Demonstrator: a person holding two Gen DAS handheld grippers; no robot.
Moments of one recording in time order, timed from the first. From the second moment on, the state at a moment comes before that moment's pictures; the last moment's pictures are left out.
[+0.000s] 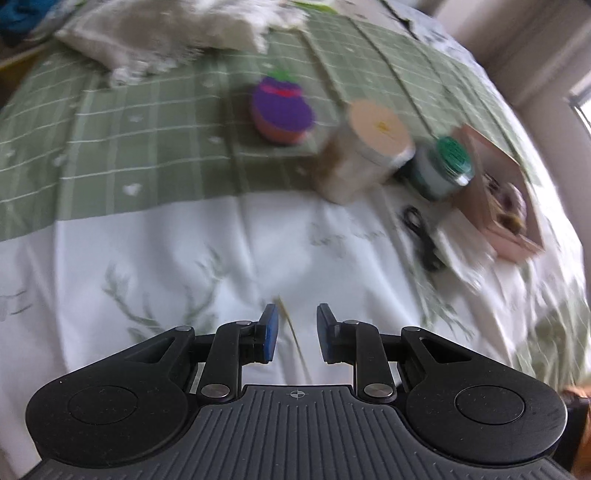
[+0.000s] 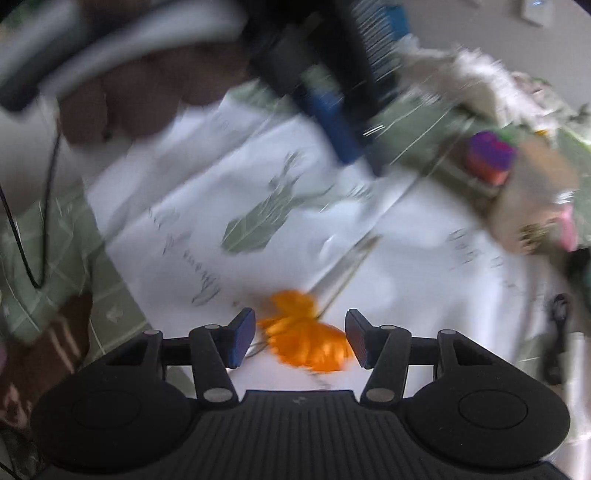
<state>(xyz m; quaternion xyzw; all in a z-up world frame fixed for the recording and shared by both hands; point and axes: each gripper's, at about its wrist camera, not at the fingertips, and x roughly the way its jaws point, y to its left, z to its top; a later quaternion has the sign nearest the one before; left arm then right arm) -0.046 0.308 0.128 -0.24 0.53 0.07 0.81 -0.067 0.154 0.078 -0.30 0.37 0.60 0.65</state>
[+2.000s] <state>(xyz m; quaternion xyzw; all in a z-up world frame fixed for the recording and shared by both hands) 0.068 0.162 0.046 -0.02 0.54 -0.04 0.84 -0.043 -0.002 0.073 -0.22 0.33 0.44 0.81</state>
